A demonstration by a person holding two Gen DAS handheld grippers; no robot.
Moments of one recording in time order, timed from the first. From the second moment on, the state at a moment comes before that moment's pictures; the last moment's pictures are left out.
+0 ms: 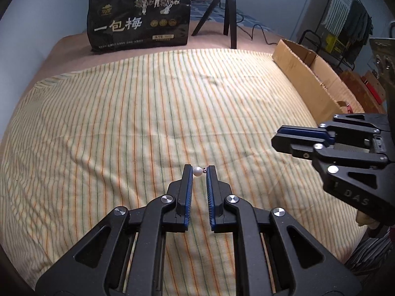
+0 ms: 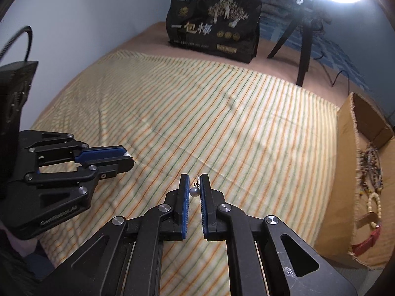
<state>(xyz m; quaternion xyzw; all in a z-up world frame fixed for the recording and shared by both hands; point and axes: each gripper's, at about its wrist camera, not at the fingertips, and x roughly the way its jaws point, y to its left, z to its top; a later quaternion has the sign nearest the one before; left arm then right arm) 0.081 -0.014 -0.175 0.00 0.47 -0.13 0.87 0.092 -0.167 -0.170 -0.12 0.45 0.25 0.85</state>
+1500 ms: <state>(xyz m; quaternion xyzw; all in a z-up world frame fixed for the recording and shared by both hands) 0.161 -0.186 -0.062 -0.03 0.36 -0.24 0.90 0.082 -0.365 -0.061 -0.03 0.37 0.09 0.92</state>
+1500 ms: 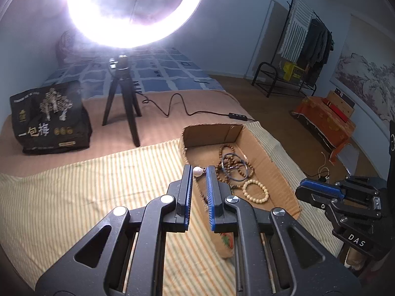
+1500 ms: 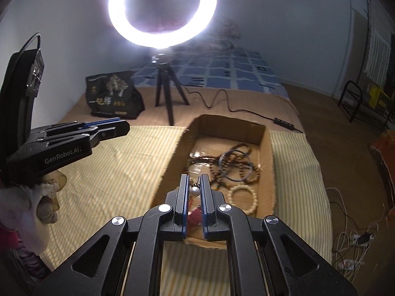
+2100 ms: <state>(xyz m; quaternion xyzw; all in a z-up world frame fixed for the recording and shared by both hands) 0.189 -0.239 -0.073 -0.02 0.37 -0.26 0.89 0.104 -0.404 -0.082 0.01 0.40 0.06 0.91</state>
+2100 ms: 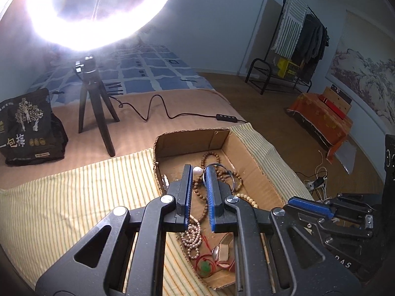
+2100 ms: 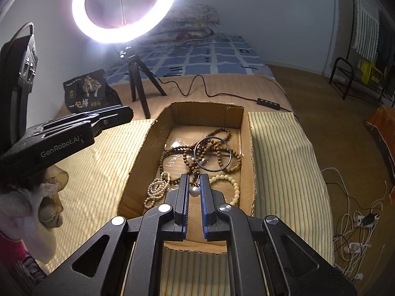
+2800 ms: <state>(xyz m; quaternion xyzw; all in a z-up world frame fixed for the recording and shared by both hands) 0.196 -0.250 -0.075 -0.02 0.37 -0.25 0.90 0.109 -0.408 -0.090 0.02 0.41 0.06 0.91</state>
